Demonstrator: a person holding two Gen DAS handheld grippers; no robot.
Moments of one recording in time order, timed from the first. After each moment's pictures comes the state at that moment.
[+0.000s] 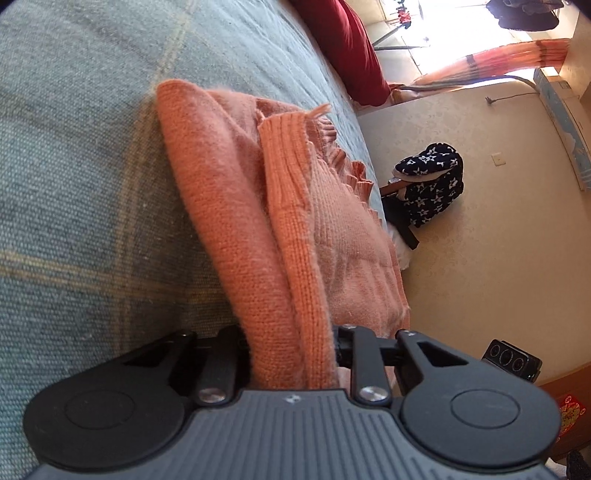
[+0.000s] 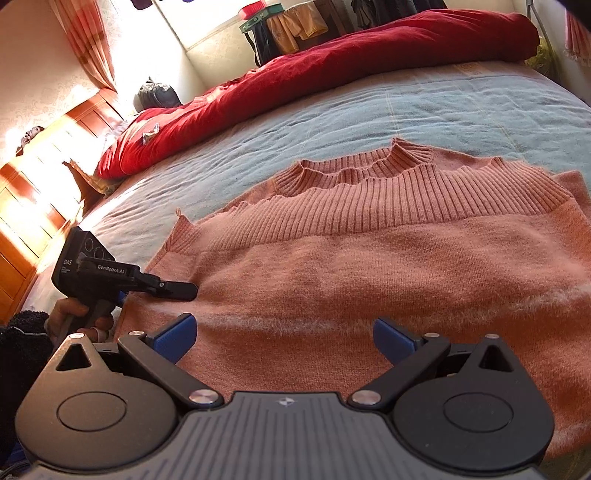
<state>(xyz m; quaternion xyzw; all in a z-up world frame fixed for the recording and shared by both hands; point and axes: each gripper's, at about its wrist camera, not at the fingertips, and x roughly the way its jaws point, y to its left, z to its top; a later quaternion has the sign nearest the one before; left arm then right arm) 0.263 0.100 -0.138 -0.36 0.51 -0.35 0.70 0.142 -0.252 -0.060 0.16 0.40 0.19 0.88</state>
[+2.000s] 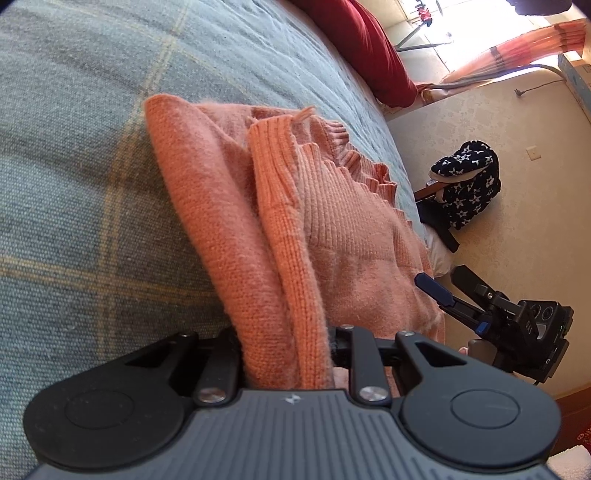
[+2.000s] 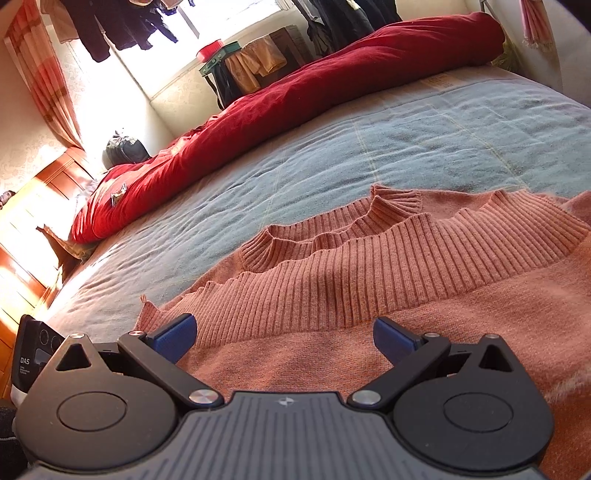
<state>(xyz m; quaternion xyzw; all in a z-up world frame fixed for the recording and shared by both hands) 0.263 0.086 -0.109 -0.31 0.52 -0.29 0.74 0.206 -0.251 -0.066 0.22 0.36 0.13 0.90</state>
